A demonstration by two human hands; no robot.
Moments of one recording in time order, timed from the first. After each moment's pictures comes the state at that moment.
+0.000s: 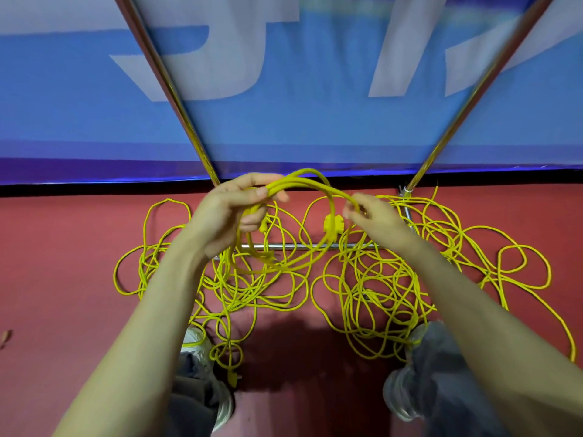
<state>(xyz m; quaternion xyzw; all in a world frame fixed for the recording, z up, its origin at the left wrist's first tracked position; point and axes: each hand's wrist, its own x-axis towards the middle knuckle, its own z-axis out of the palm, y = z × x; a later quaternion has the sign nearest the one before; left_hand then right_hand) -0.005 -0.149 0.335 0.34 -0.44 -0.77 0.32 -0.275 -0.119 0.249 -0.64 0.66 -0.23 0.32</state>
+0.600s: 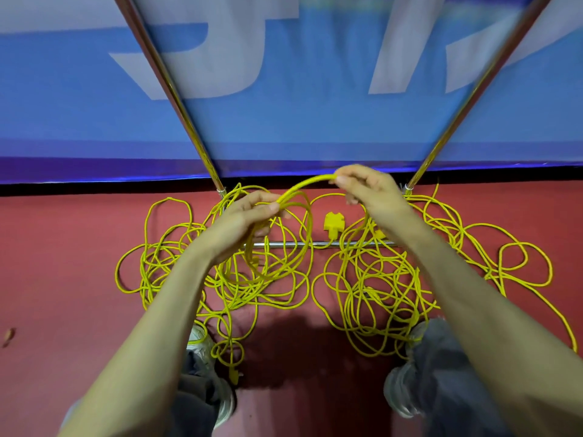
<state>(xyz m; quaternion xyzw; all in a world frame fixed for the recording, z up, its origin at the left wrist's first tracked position) -0.006 -0.149 0.297 0.42 -0.51 -0.71 0.25 -0.248 -0.119 0.306 -0.51 0.55 -0.46 0.47</state>
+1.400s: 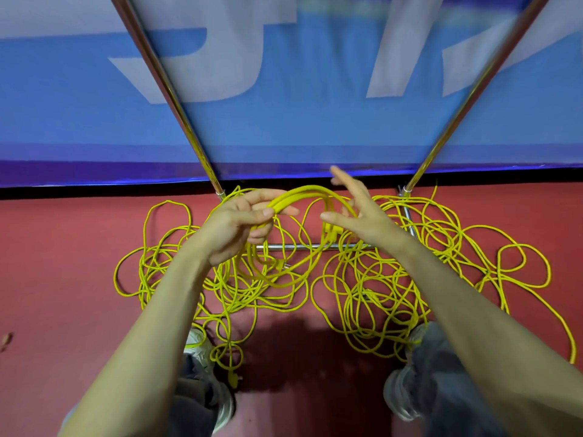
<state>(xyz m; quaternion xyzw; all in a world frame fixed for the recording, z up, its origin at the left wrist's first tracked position) -0.001 -0.150 0.304 0.29 -0.45 -0.80 0.27 -0.253 -0.114 0.269 -0.59 0.57 -0.34 0.45</state>
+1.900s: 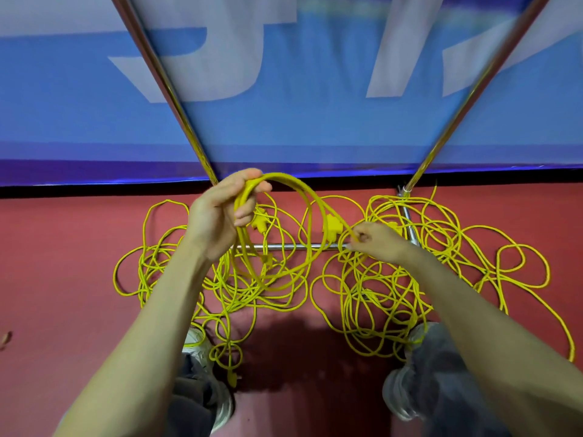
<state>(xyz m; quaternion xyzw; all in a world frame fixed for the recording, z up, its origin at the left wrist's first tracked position) 0.002 -0.153 0.317 0.28 -0.36 -0.78 0.43 -0.292 -0.103 0.210 -0.63 0.66 -0.09 0.40</state>
